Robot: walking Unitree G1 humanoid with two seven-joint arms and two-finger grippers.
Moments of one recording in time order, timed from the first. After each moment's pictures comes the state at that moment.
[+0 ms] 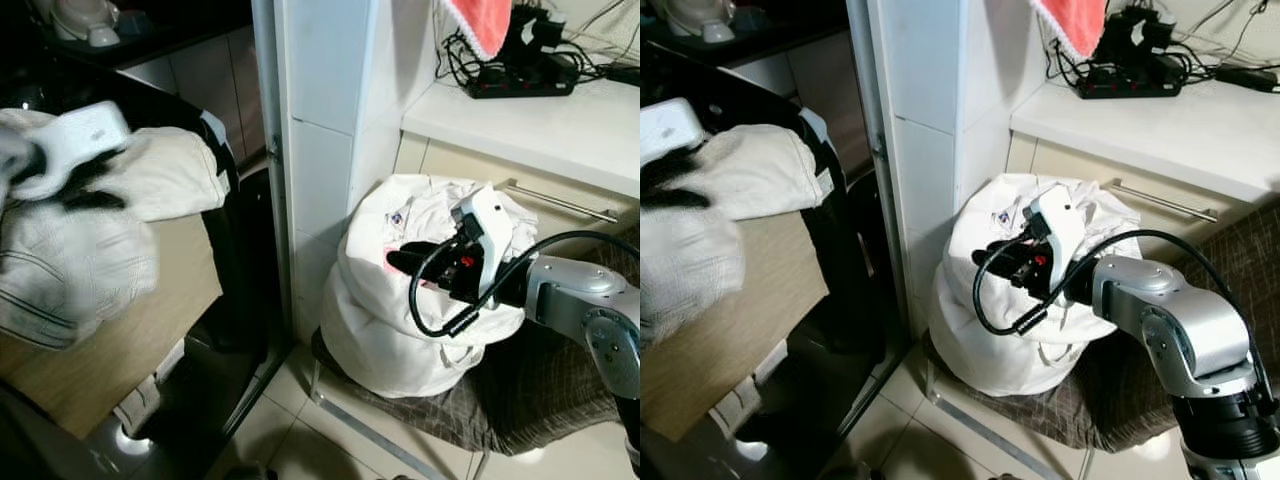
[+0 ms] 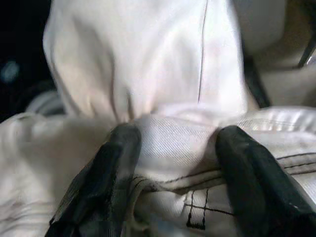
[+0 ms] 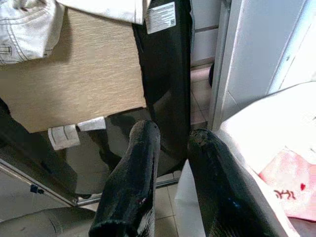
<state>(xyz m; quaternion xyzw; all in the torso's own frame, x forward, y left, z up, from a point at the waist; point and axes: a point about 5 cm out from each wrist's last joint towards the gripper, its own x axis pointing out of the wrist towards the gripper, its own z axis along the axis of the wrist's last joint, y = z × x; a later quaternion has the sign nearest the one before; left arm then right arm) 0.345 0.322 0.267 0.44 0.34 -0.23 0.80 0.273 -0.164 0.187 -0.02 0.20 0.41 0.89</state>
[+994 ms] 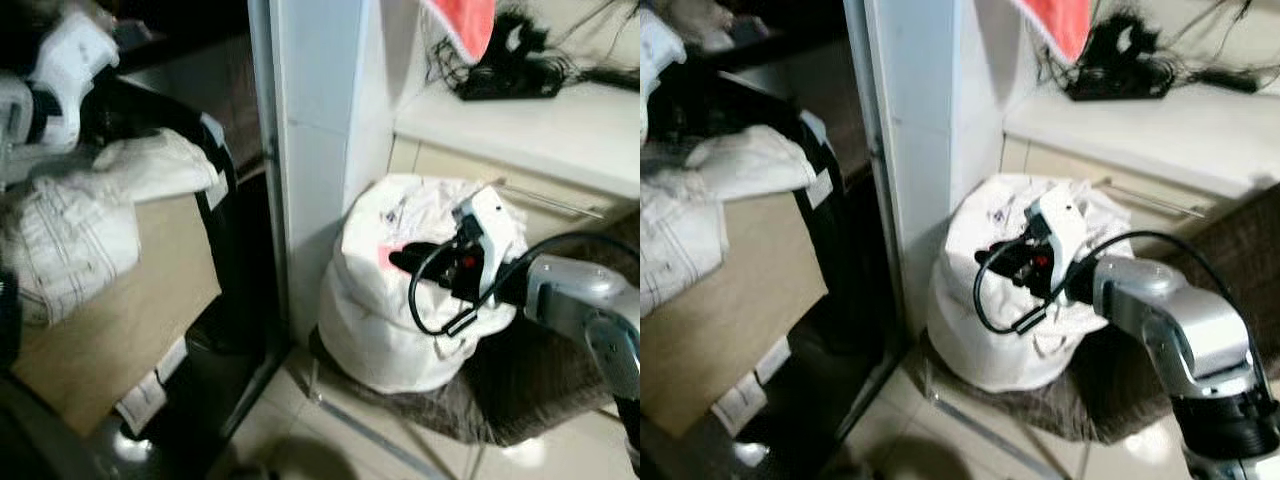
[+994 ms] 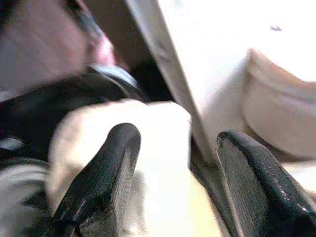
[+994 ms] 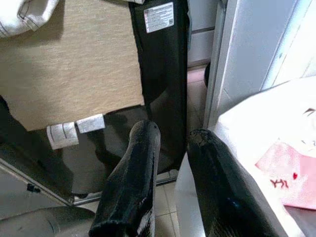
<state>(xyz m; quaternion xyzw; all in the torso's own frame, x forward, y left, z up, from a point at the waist) 0.364 0.296 0.295 0.25 0.21 -0.29 0.90 0.274 -0.165 0.185 -0.02 0.20 0.40 0.89</state>
